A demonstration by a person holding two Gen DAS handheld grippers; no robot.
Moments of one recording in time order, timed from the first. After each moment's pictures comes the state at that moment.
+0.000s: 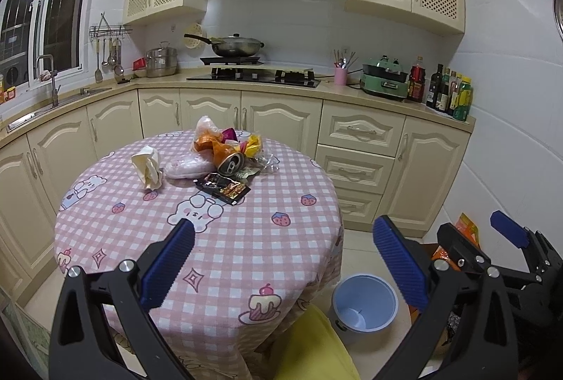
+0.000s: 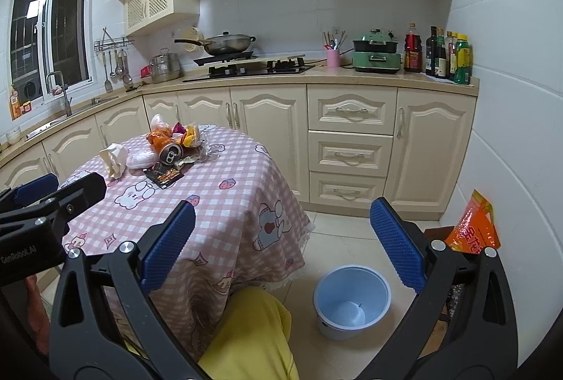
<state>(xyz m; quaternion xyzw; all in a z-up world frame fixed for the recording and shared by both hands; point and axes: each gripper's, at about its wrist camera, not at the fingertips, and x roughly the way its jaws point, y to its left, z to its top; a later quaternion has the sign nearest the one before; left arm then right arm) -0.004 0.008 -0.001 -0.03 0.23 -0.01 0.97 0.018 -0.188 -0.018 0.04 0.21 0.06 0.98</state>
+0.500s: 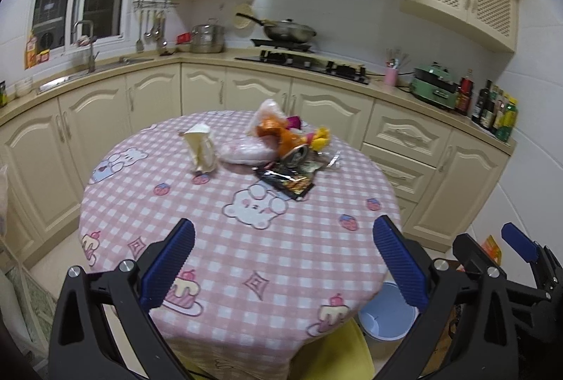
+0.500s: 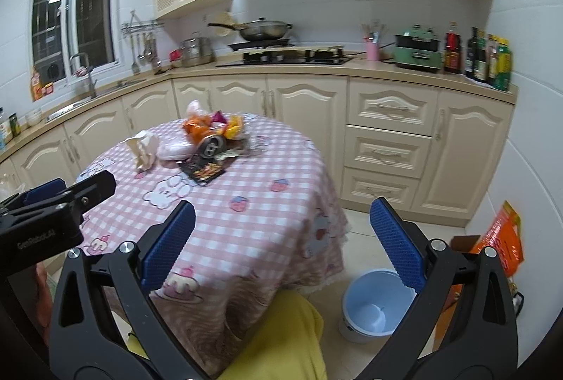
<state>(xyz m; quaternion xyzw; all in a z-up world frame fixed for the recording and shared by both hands) 0.022 0.081 -0.014 -0.09 0.26 0.08 0.96 0.055 -0.122 -0.019 0.02 0.23 0.13 0.97</state>
